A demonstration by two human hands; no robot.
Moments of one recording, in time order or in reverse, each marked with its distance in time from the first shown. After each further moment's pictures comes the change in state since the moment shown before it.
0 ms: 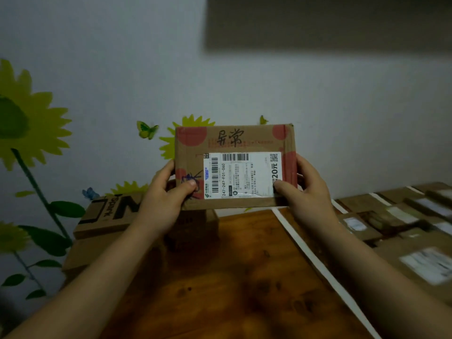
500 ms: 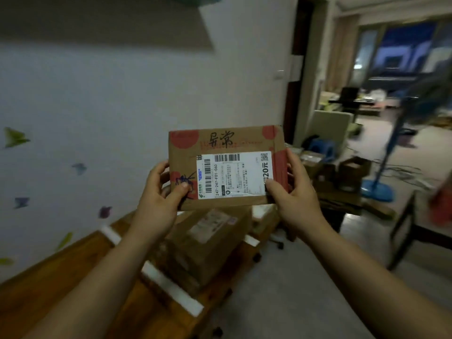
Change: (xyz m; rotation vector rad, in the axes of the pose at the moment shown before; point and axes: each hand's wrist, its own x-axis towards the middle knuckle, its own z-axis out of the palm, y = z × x) left_hand -0.103 0.059 0.438 -0.216 -0.552 0.057; right_hand -0.127 0.059 -0.417 -0.311 0.603 0.141
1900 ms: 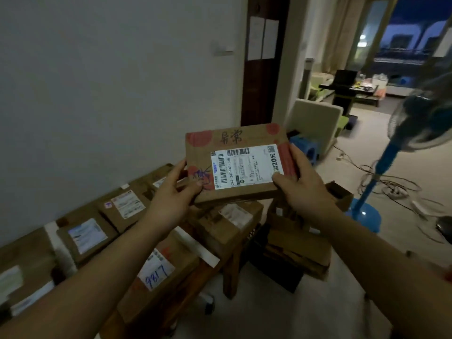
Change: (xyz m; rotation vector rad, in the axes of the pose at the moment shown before) left_hand 0.467 -0.178 0.636 0.061 -0.145 -0.207; right_hand 0.626 0.406 -0.323 -0.128 -0.165 0.166
